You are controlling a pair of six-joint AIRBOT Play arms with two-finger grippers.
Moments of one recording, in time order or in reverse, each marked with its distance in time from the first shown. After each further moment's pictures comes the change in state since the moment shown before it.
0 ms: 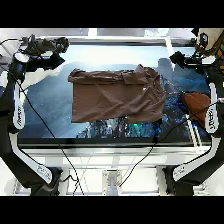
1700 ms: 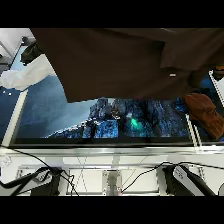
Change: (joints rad) left arm 0.094 0.667 0.201 -0.344 -0.370 0.069; right arm -0.314 0.799 -0.084 0.306 0.378 -0.298
